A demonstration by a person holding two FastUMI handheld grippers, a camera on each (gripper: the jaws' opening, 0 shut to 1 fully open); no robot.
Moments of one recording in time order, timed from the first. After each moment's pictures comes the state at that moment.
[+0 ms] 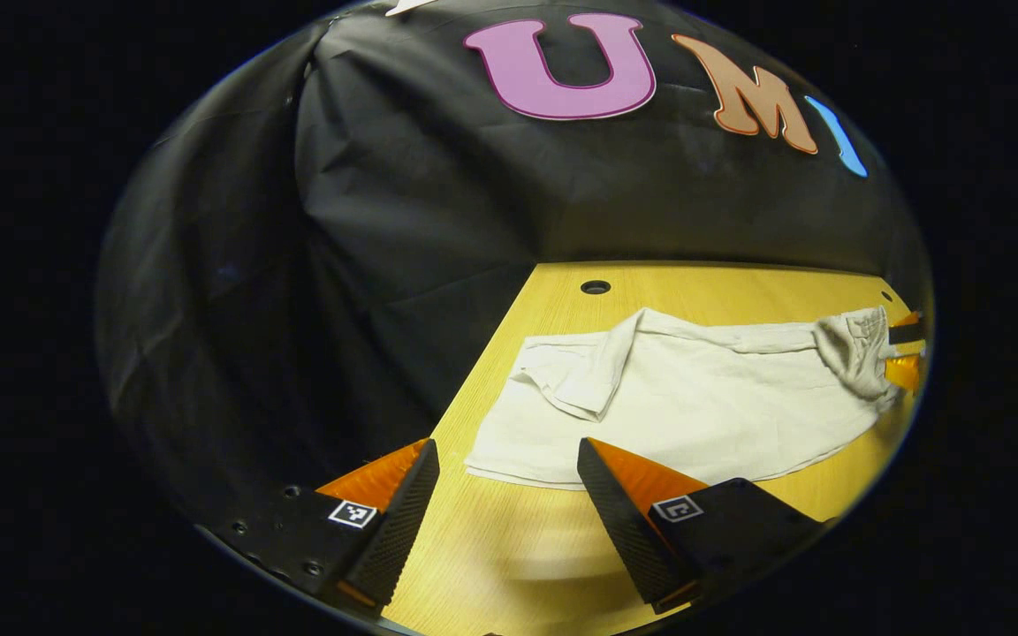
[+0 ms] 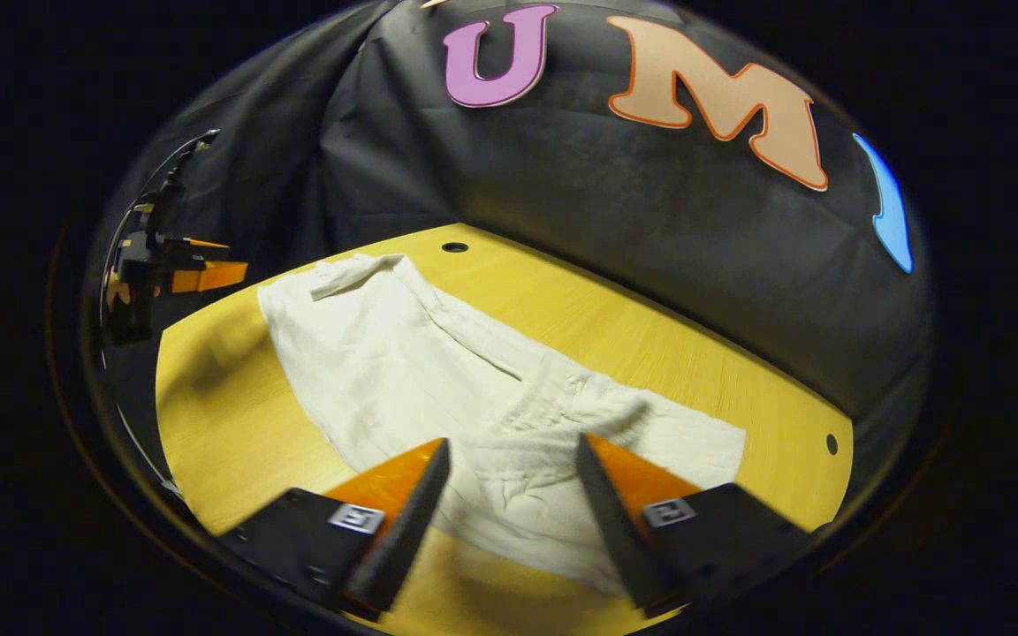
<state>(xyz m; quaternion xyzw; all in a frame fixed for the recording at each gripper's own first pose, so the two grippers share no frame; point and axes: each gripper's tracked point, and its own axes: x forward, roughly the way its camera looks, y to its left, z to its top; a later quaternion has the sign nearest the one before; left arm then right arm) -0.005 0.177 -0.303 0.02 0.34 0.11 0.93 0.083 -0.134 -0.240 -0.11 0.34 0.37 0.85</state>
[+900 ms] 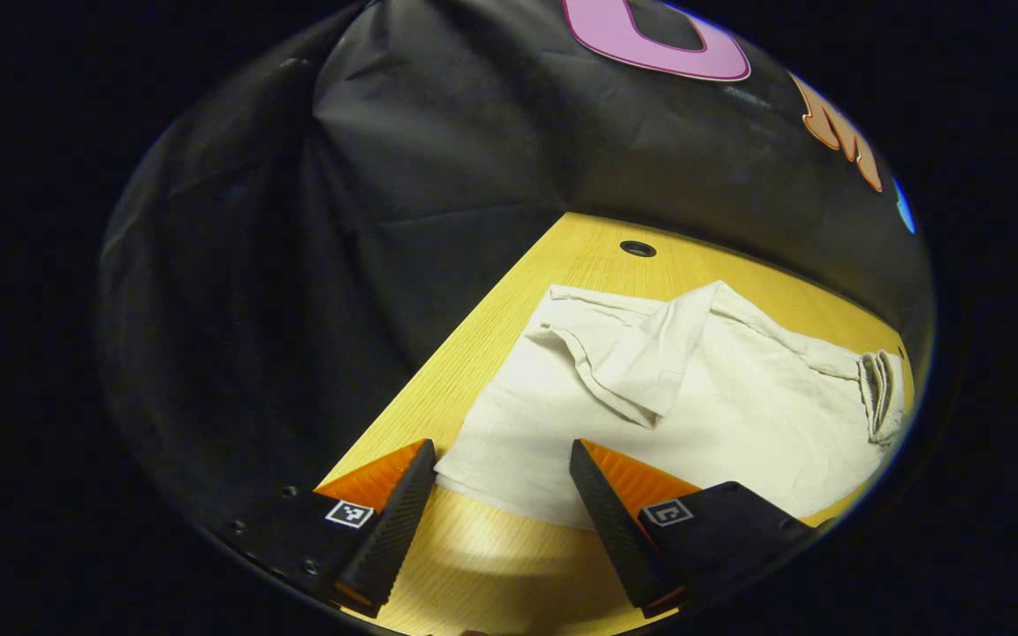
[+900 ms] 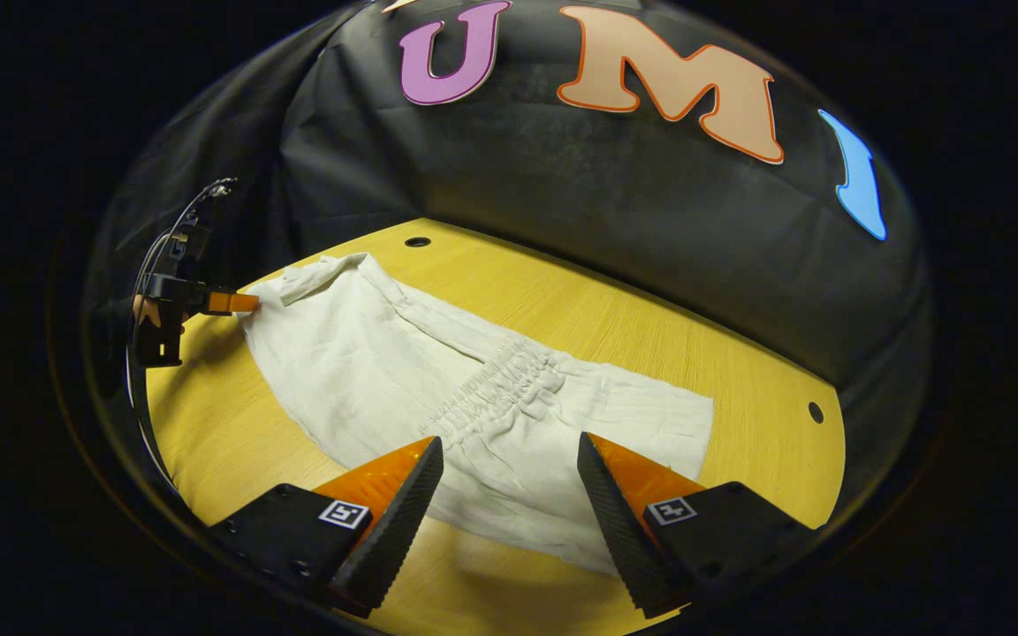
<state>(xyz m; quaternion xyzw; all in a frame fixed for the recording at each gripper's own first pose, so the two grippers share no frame) -0.016 0.187 -0.332 -0.09 0.40 0.14 0.90 0.084 -0.174 -0.239 -0.10 0.38 0.31 0.87</state>
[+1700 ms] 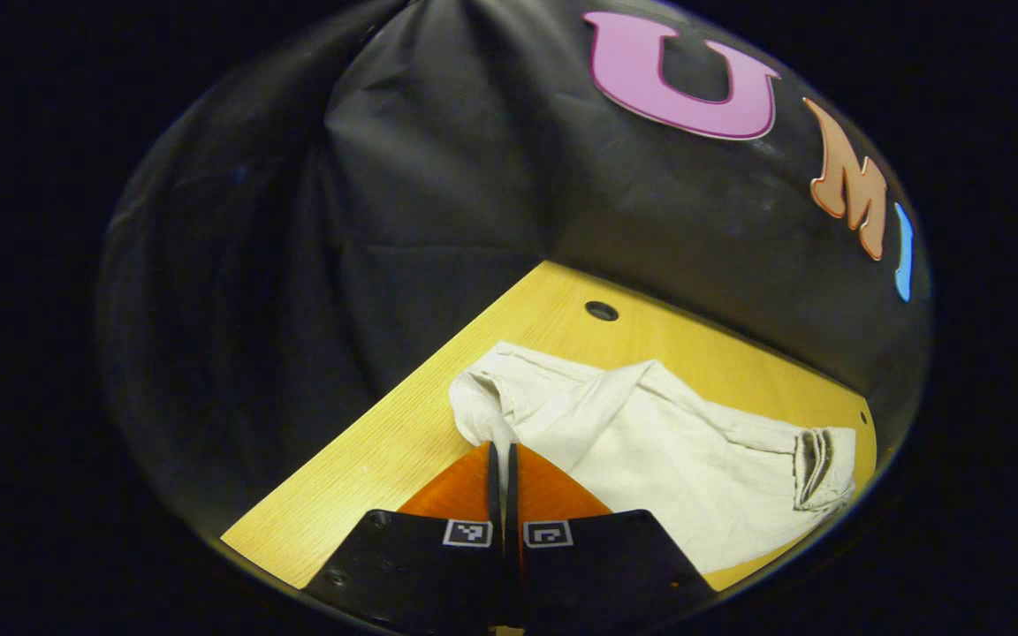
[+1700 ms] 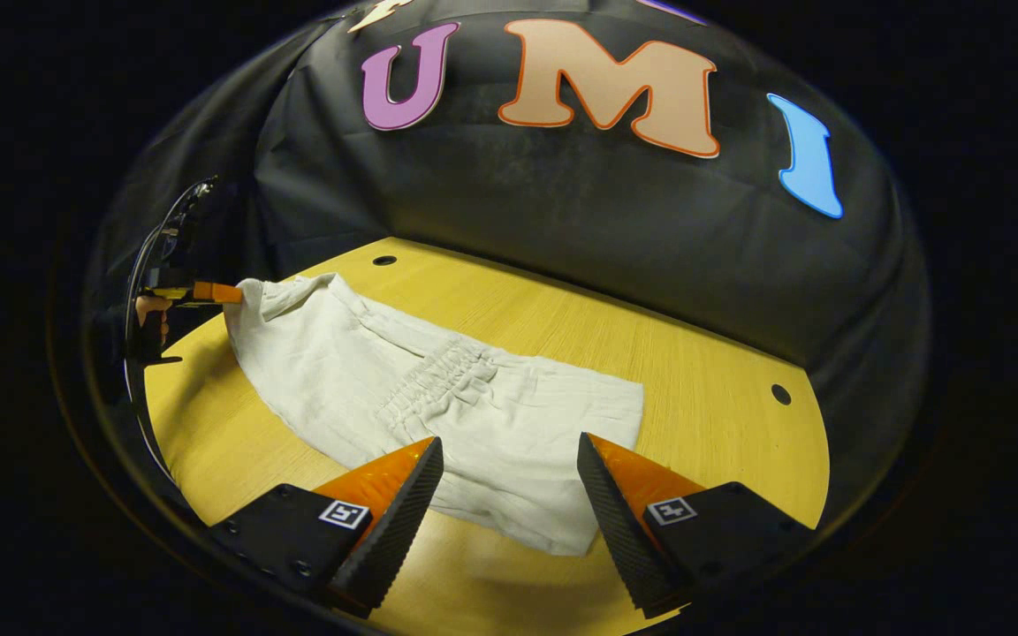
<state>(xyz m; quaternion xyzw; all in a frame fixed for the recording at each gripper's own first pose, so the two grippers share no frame) 0.024 0.155 -0.250 -0.16 0.32 0.12 0.93 0.091 -0.243 -0.213 -0.08 0.36 0.27 0.89</state>
